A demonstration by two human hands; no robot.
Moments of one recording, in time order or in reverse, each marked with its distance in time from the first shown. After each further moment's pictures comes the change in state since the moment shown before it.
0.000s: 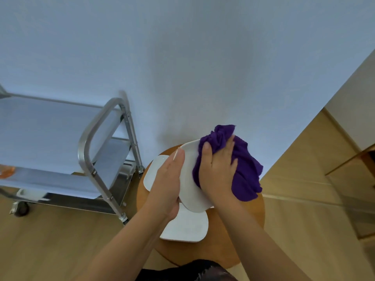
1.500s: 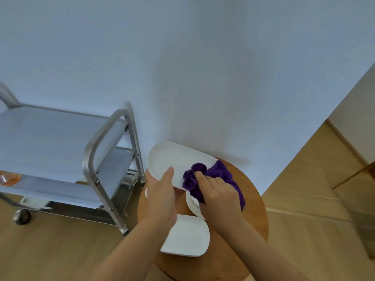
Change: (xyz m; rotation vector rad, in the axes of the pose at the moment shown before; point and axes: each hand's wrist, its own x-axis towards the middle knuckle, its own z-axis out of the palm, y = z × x) left_hand 0.009 -0.002 -0.006 -0.195 0.501 0.037; right_hand -0.019 0.035 -0.020 -0.429 0.077 -0.873
